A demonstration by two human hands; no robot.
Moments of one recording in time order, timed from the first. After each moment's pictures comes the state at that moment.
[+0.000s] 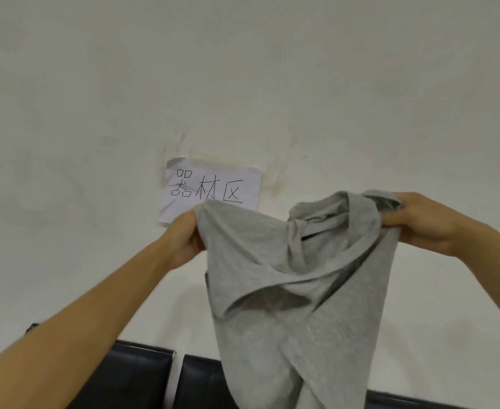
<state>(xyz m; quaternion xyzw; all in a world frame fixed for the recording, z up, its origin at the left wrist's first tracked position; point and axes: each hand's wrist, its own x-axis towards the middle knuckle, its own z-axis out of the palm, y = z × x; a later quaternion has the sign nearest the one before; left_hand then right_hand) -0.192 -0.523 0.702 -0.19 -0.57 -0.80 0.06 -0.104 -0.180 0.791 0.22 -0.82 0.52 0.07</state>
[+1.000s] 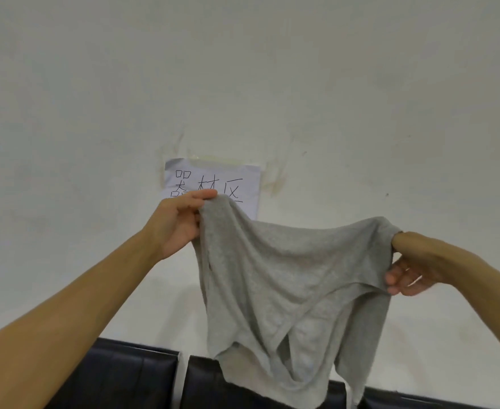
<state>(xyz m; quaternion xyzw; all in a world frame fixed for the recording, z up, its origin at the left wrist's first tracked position) -0.180 -0.538 0.723 -0.25 -0.52 -0.82 0.03 -0.122 -0.161 0.751 -0.16 -0.90 0.40 0.04</state>
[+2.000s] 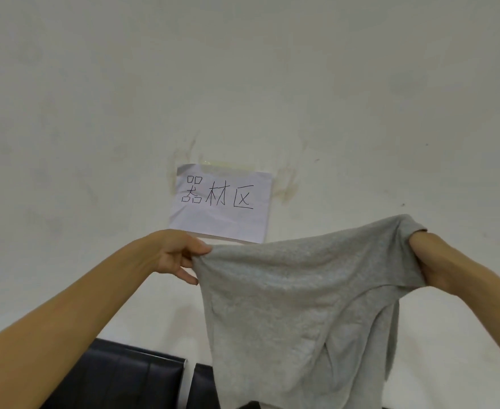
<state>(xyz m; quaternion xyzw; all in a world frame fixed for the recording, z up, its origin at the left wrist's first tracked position) -0.196 -0.564 0.706 0.00 -0.72 -0.69 -0.07 -0.160 -0.165 0.746 -0.11 -0.78 0.59 0.17</state>
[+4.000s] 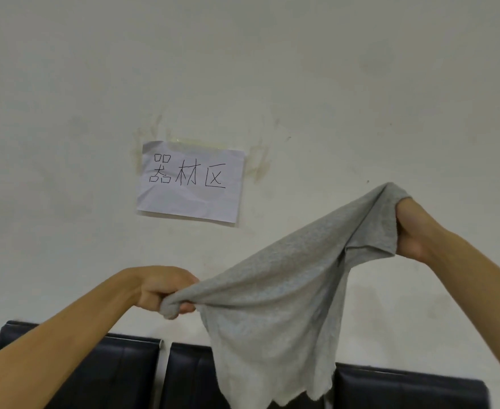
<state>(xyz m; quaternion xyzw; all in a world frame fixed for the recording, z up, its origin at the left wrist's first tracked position) -0.191 -0.538 0.638 -0.17 -0.77 -0.51 -0.33 -0.122 -0.176 0.755 -0.03 -0.66 0.74 0.15</state>
